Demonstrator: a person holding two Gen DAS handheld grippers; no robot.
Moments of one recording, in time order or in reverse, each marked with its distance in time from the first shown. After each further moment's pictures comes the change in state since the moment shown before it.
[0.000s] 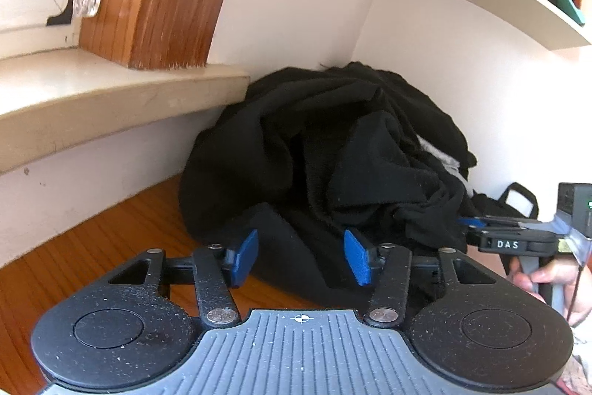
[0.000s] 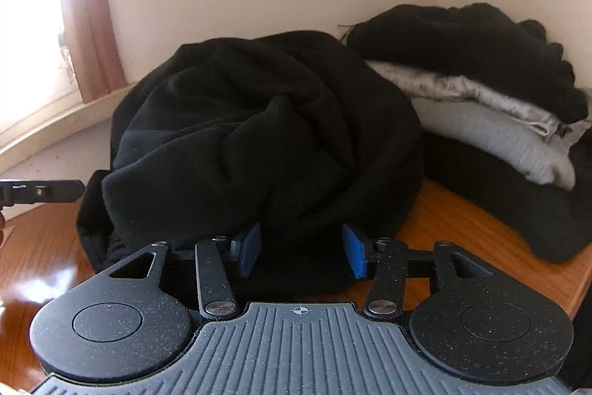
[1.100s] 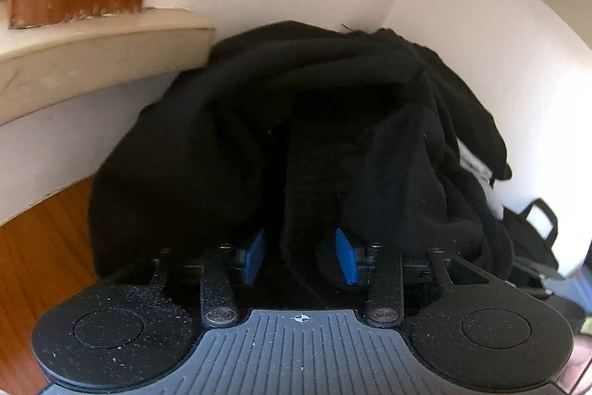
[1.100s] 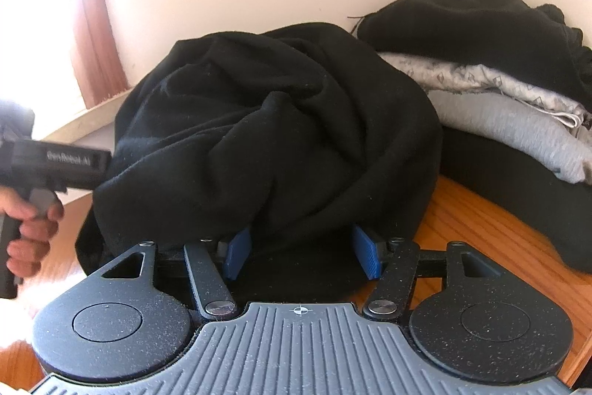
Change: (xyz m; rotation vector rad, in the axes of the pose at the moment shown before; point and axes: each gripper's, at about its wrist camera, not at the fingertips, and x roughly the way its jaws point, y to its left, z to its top) left arm 0.105 -0.015 0.042 -0.085 0.146 0.031; right arm 0.014 -0.009 -0.001 0.037 -0.008 0.058
